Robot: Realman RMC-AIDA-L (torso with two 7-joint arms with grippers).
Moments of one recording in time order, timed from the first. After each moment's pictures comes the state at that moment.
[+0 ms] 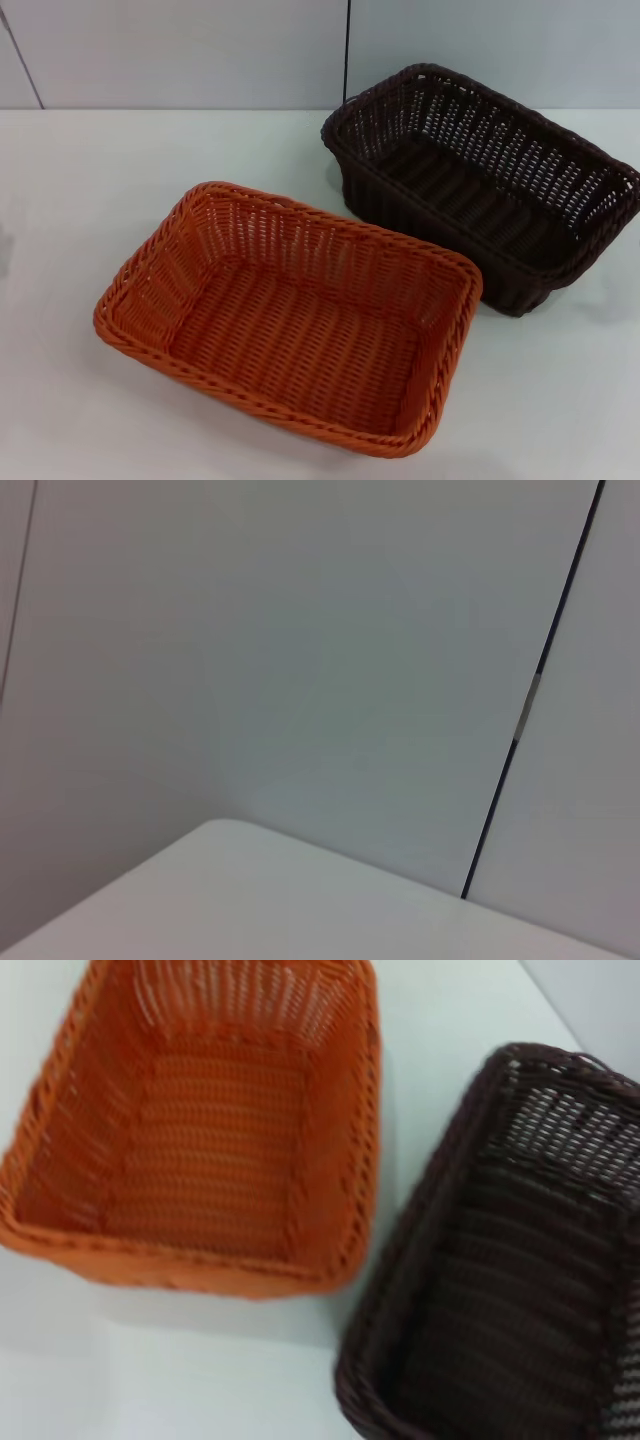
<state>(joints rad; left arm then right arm) -0.33 -2.03 -1.51 -0.29 2.67 0.78 -0.34 0.71 1.89 -0.80 -1.48 -2.48 -2.02 1.80</state>
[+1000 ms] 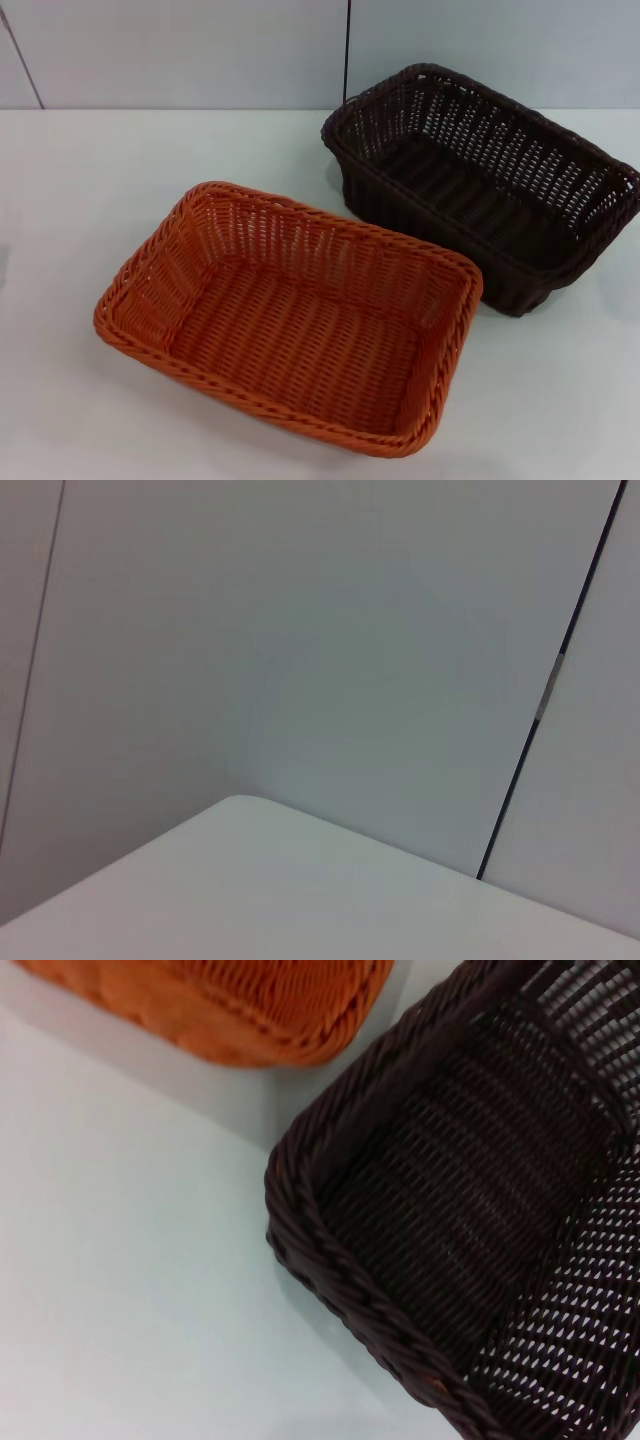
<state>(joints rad) -0.32 -2.05 -1.53 -0.28 2.67 0.78 -0.34 0.69 1.97 -0.93 -1.45 -2.75 -1.75 1.39</state>
